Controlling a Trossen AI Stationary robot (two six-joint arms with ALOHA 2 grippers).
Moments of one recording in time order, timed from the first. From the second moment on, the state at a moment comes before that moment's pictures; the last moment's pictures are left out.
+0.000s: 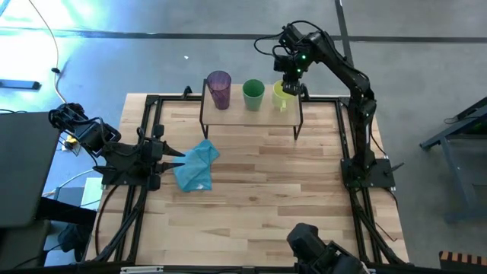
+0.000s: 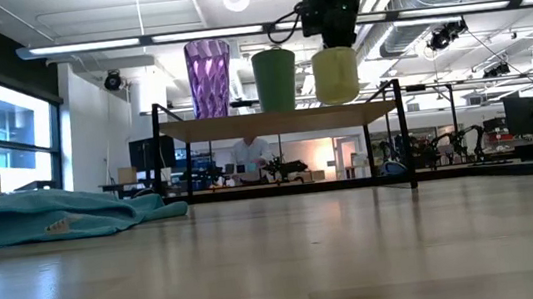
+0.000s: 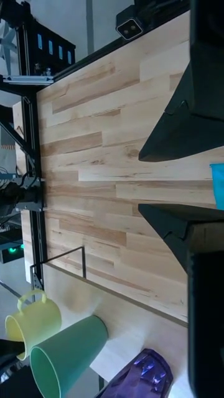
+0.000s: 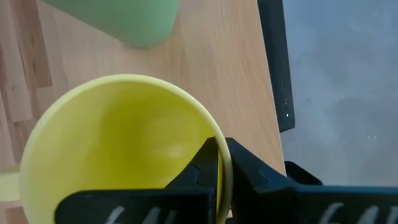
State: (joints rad) left arm -0.47 0.84 1.12 -0.89 -0.60 -0.26; right arm -0.79 2.04 2.31 -1.53 -0.21 -0.61
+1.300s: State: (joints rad) left arm -0.47 0.84 1.12 -0.90 -0.58 -0.27; right arm -0.80 2.09 2.31 -1.53 -0.22 -0.61
